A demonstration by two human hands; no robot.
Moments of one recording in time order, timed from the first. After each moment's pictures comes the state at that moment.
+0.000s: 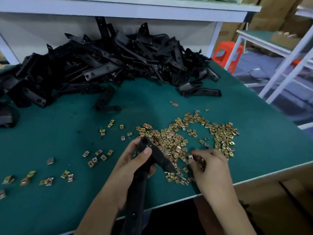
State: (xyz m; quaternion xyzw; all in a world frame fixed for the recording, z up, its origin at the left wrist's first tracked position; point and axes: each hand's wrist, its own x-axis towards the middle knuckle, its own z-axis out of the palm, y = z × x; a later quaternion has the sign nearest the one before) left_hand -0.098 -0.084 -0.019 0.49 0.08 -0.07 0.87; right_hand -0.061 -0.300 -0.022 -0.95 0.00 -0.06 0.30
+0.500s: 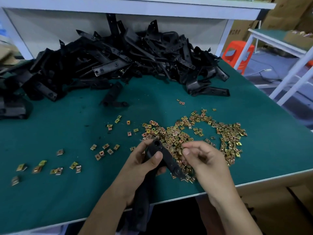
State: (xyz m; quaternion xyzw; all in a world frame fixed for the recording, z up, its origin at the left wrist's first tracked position) left_hand -0.101 -0.096 -0.028 0.50 0.09 -0.06 0.86; right_hand -0.067 -0.279 -0.002 -0.77 -0.04 0.01 0.63
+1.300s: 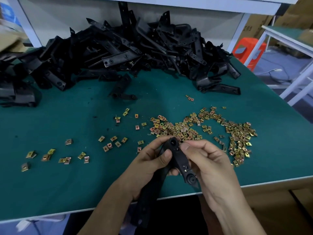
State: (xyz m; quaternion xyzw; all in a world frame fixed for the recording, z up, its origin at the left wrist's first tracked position) left_hand -0.102 -0.096 -0.034 0.43 -0.03 -0.09 0.90; right_hand -0.085 -0.248 0.017 -0.61 0.02 0.12 0.78
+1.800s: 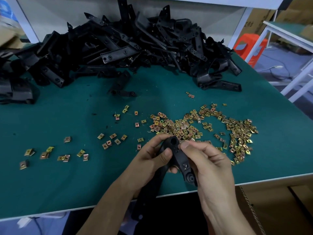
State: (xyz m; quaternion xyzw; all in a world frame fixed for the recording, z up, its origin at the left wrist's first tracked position) left_hand -0.100 -0.096 -0.041 0.48 -0.04 -0.07 0.87; right_hand -0.098 -0.238 0.012 -0.60 0.05 0.07 0.79
